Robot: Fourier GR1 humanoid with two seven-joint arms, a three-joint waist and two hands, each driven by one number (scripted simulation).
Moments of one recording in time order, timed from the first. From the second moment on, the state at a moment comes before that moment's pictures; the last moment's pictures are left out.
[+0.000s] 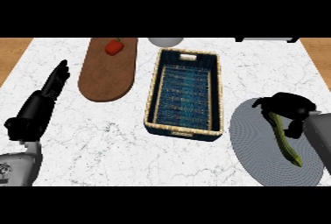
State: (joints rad) left arm -0.19 0.31 0.04 -1.57 -0.10 -0.05 0.00; right arm -0.59 -0.55 0.25 -0.67 1.21 0.23 -0.72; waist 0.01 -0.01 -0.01
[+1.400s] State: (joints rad) left arm -0.18 0.31 0.07 -1.57 -0.11 -0.06 0.01; right arm -0.94 -0.56 -0.40 -1.04 0.58 0.34 -0.13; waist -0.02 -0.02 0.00
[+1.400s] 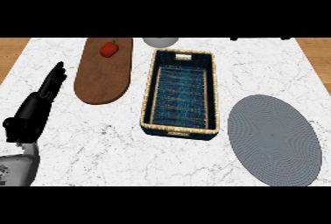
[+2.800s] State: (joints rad) left arm -0.21 0.29 0.07 -1.55 -0.12 -0.09 0.01; right arm -1.39 -0.21 -0.17 -1.18 0.37 0.57 0.76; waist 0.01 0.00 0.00
